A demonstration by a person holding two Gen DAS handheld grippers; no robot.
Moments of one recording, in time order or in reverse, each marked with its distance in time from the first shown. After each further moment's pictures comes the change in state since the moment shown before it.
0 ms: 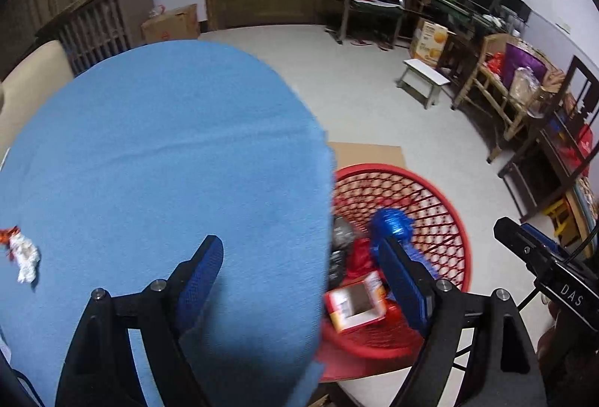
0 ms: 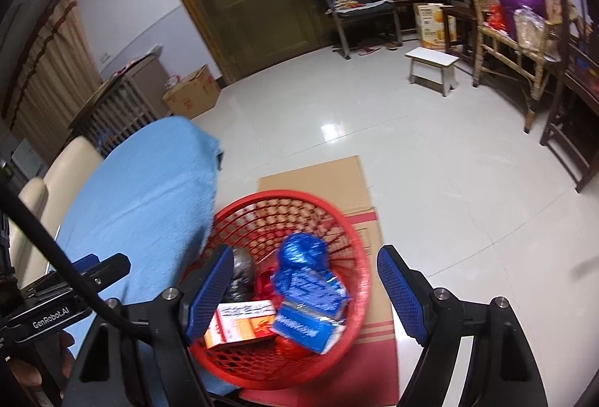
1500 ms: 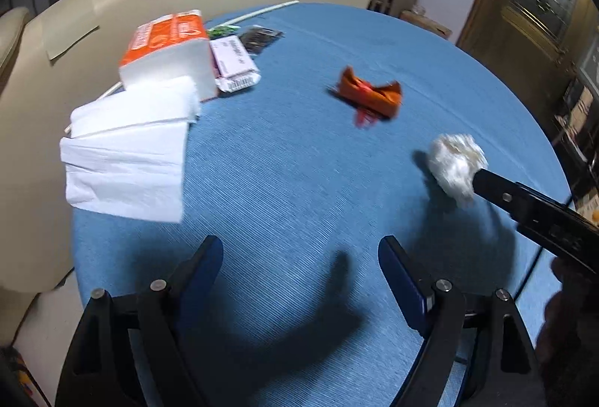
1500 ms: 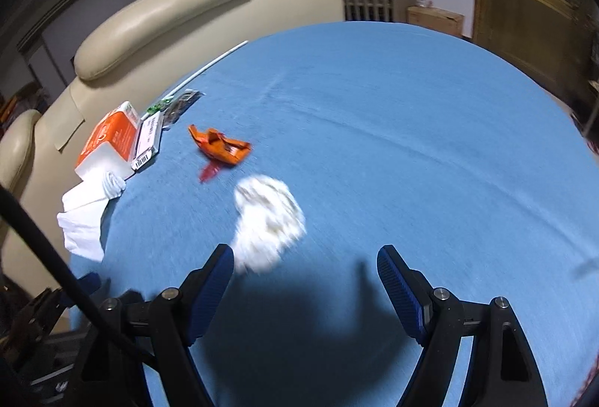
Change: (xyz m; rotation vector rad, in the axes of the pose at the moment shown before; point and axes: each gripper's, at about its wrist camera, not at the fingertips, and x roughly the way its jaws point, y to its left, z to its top) left arm -0.082 0.352 -0.168 -0.766 -0.046 0.450; right arm 0.121 0.468 -0.110 -0.780 0.271 0.463
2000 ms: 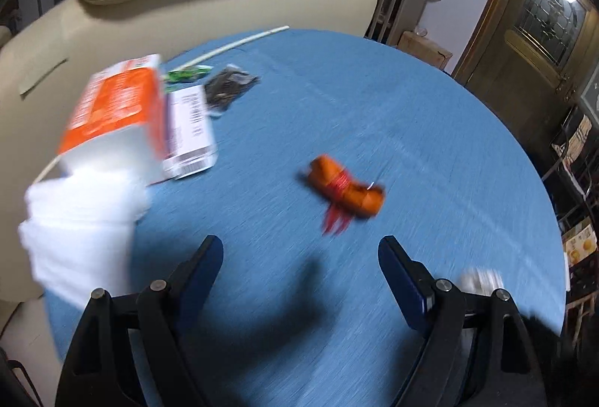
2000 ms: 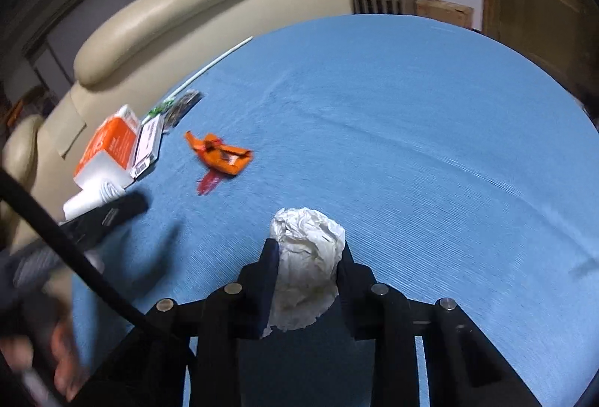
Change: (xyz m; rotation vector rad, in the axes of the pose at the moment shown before) left arm 0.035 -0.042 0.085 -0.050 -0.033 -0.059; right arm 0.009 -0.013 0.000 0.038 0.013 0.044
